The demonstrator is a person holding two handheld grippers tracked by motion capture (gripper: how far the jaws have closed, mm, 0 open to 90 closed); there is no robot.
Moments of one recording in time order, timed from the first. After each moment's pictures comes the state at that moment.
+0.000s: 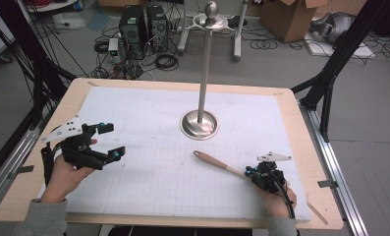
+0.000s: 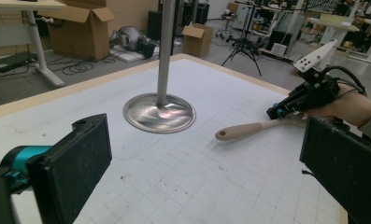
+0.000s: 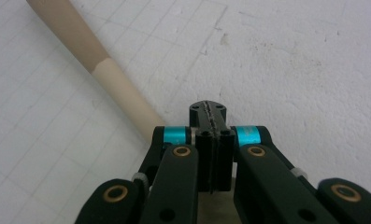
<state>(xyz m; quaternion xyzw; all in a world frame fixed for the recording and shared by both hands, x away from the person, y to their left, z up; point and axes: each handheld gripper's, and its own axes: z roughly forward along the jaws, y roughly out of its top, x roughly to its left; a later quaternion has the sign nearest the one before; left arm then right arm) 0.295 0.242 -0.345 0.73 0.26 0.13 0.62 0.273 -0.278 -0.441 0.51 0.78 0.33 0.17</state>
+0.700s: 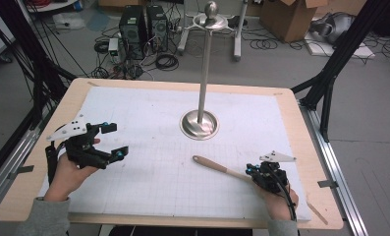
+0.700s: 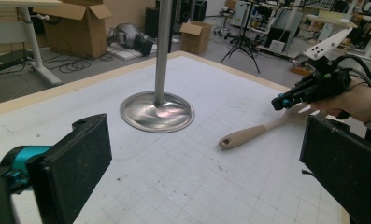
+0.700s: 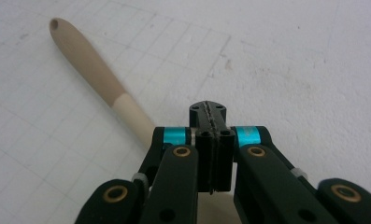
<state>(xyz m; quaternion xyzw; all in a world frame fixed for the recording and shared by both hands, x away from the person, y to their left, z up) 0.297 0.239 -0.347 0.73 0.26 0.13 0.62 0.265 -0.274 -0.423 0.49 0.77 0.36 0.19</state>
